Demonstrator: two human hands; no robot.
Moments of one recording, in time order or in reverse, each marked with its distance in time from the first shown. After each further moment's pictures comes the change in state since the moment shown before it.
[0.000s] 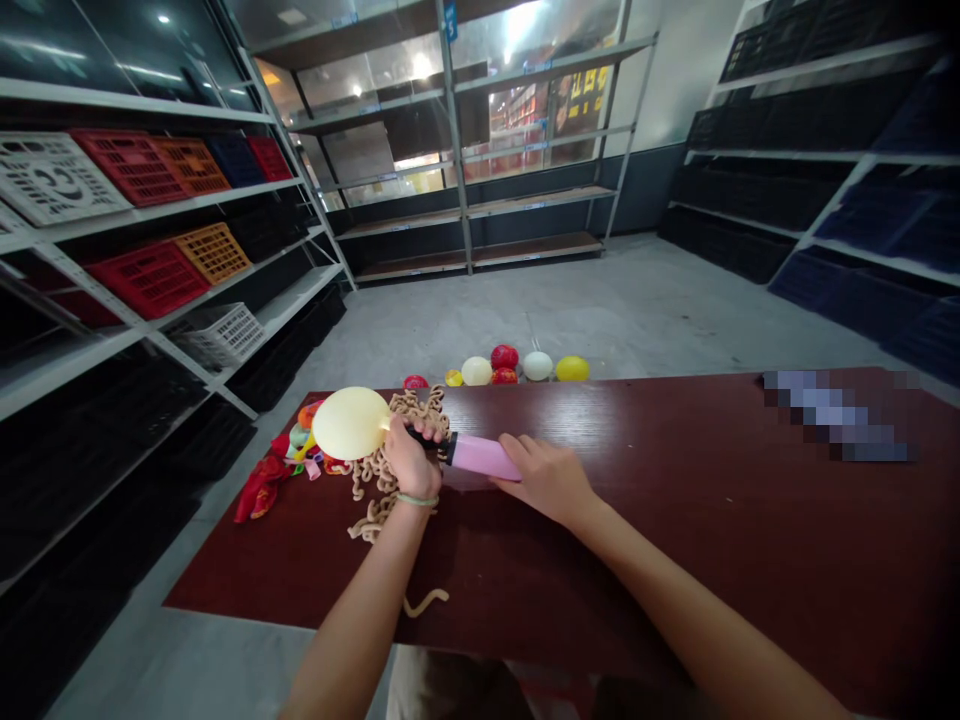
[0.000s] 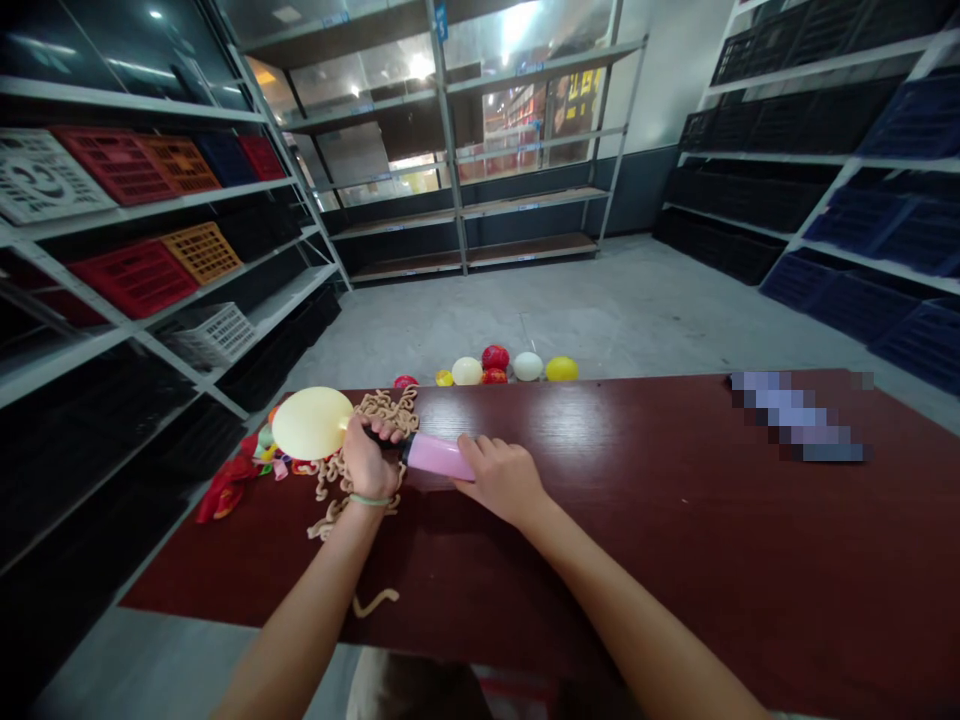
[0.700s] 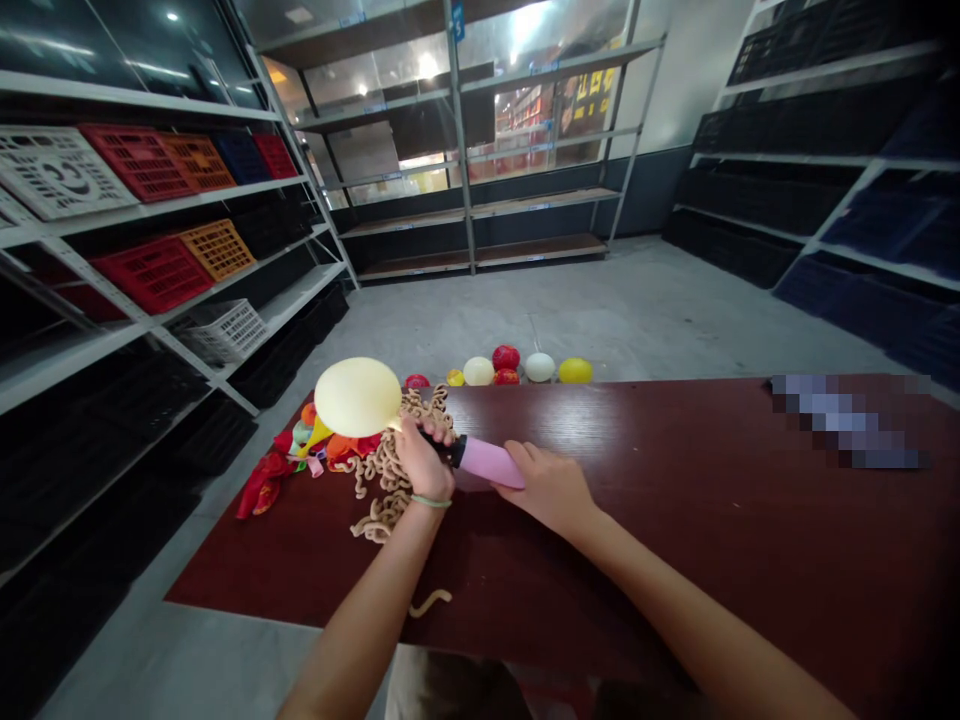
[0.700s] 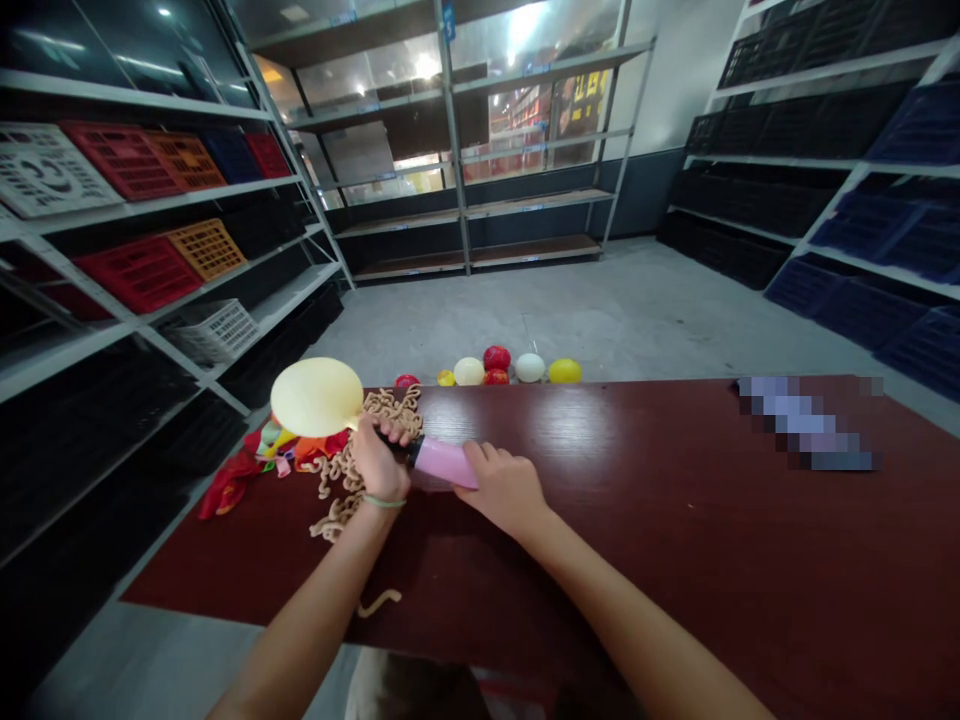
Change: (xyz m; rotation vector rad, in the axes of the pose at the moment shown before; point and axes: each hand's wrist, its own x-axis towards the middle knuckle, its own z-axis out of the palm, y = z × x) left_hand -0.003 -0.011 -0.001 0.007 0.031 0.048; right_hand -0.002 -0.010 0.004 0.011 -0.022 0.097
